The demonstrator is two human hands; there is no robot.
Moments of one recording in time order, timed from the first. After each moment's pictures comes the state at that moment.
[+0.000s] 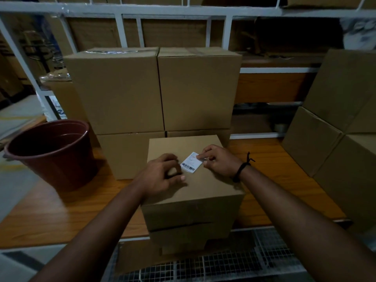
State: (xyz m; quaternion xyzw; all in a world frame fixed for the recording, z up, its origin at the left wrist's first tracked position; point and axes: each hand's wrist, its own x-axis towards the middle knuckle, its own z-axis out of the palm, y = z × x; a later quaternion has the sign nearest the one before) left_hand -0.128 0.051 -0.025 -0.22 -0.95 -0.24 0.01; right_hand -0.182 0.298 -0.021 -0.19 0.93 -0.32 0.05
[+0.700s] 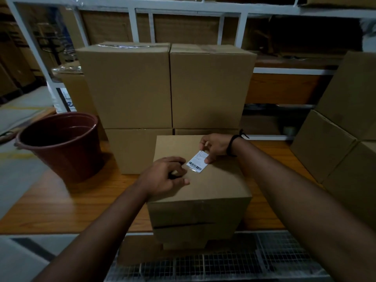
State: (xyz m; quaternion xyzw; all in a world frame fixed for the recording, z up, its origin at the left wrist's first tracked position) left_hand -0.122 0.045 -0.032 -0.21 -0.94 -0.28 0.01; right_hand -0.229 0.265 0.027 -0.16 0.94 -0.18 0.23
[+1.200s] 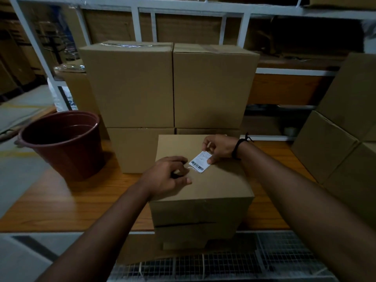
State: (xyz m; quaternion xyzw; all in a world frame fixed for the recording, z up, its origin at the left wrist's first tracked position) left_hand -0.124 0.043 -0.038 -0.21 -0.93 -0.29 0.02; right_hand -0.221 0.271 0.020 -0.17 0.95 -0.20 0.19
